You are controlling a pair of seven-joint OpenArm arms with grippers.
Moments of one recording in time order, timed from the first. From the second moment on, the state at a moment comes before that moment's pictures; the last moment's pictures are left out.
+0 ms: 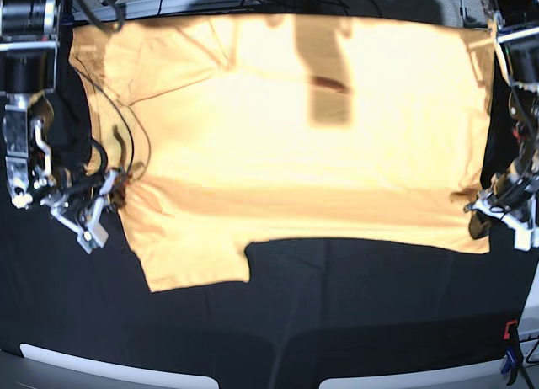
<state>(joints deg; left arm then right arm) -11.6 -22.2 -17.0 61.8 -32.6 -29.4 26.3 12.7 32.1 1.4 68.6 20.2 29.3 -42.6</state>
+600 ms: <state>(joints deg) 5.4 -22.2 -18.2 80.4 -32.6 -29.5 31.7 -14.5 32.0 22.5 94.8 24.9 29.5 -44.9</state>
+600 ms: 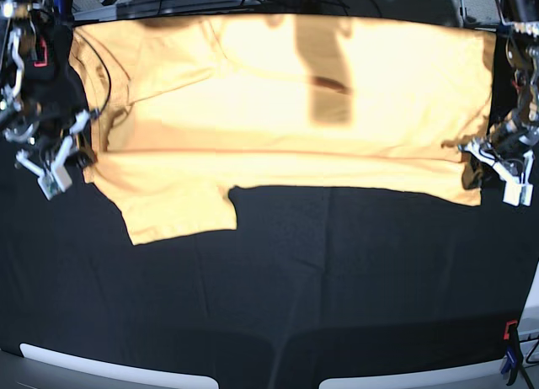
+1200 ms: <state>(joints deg) 14.9 -22.3 -23.9 85.9 -32.5 -32.5 37.9 -30.1 27.9 34.0 102.7 24.9 30.8 -45.1</state>
